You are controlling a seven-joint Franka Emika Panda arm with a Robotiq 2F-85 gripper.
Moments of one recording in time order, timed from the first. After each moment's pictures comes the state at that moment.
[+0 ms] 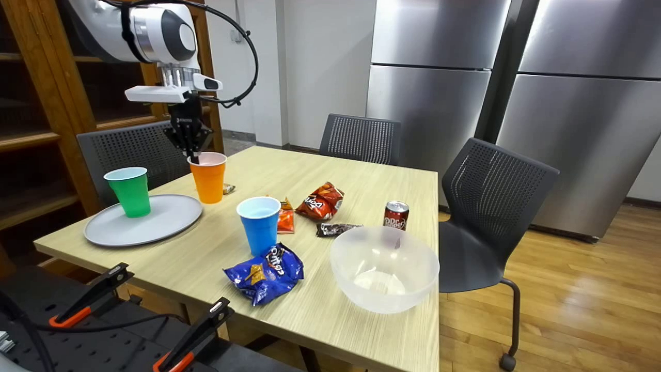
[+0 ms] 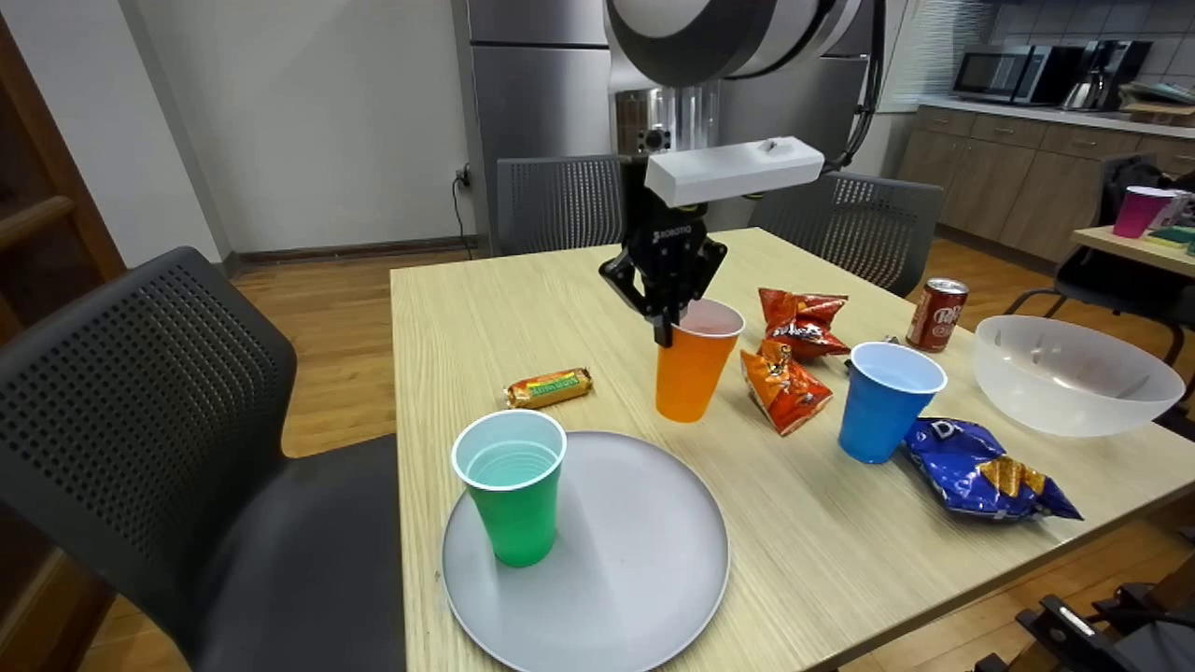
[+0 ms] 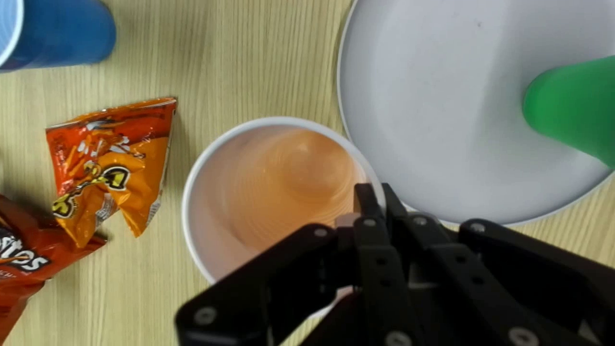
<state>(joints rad) 0.28 0.41 0.11 -2.06 -0.10 2.35 0.27</state>
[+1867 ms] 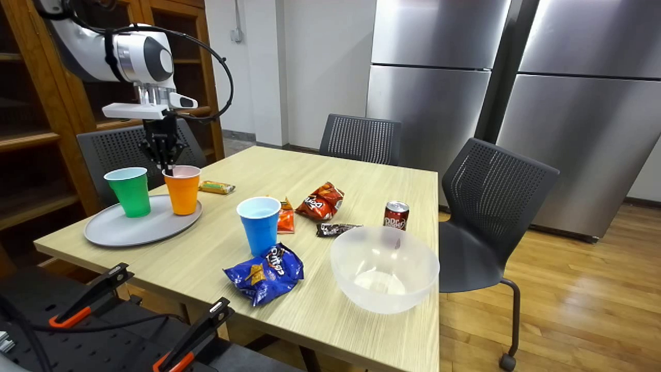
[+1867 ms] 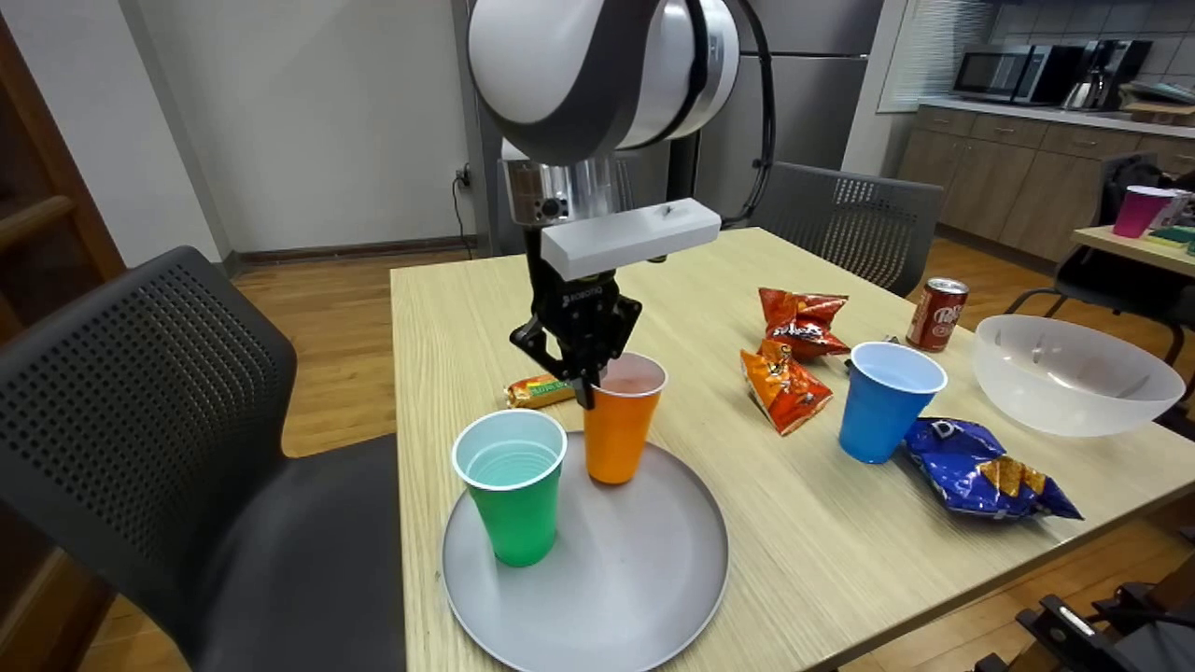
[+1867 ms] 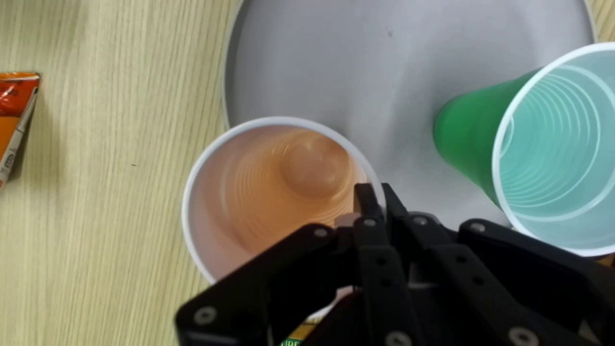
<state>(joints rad) 0.38 0.59 0.14 -1.88 -0.10 2.31 0.27</state>
